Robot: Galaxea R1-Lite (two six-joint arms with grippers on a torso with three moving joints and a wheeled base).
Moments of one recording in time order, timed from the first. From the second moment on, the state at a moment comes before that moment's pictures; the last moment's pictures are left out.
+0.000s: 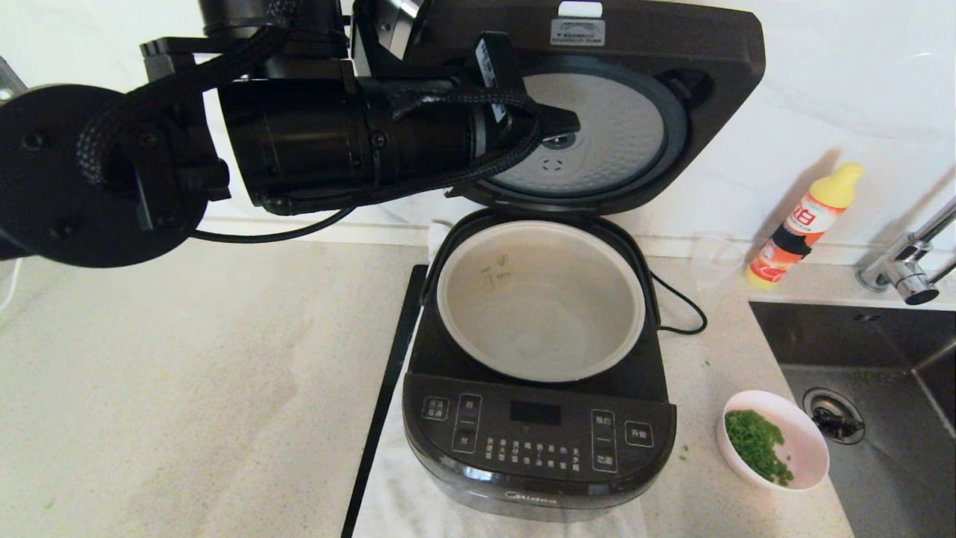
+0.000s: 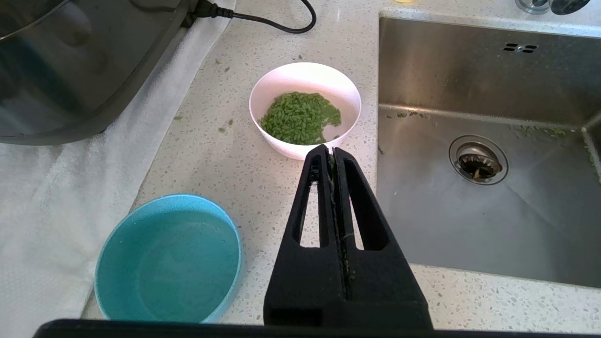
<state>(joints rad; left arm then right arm) -0.70 1.79 -1.61 -0.14 -0.35 -0.59 0.00 0.00 -0.01 0.01 0.00 0.01</state>
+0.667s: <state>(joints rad) -0.69 1.70 -1.48 -0.12 -0.35 -0.60 0.00 0.00 -0.01 0.01 0.00 0.01</state>
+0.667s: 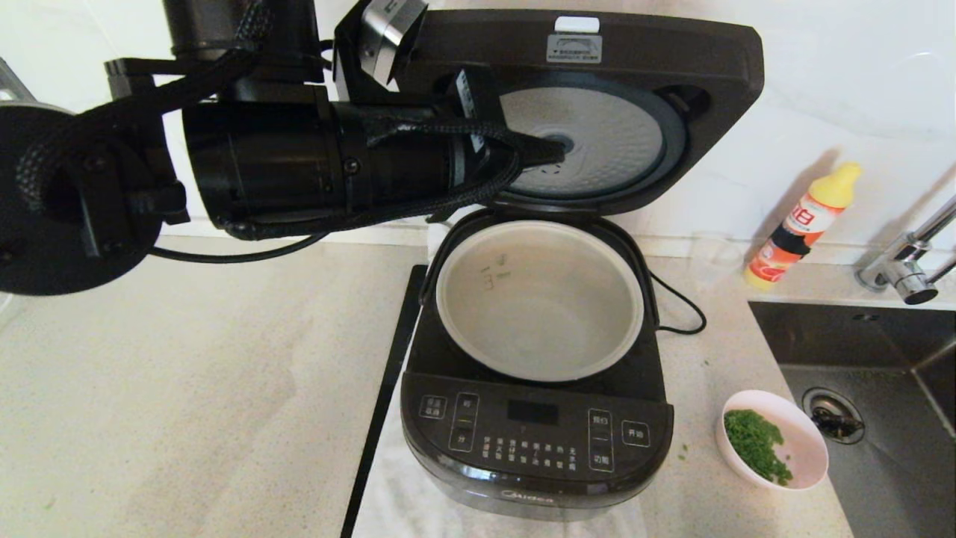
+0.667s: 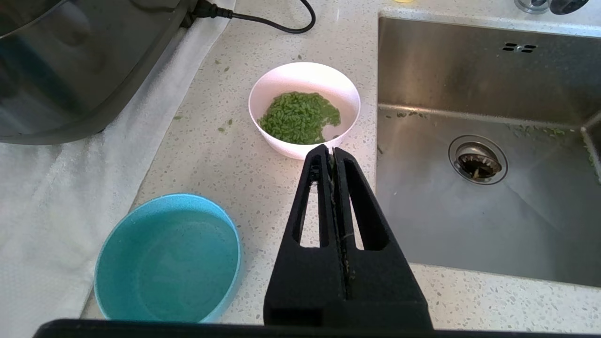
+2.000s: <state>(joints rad) -0.17 0.57 -0.67 0.18 0.44 -0.05 0.00 0.00 -0.01 0.01 0.00 0.01</state>
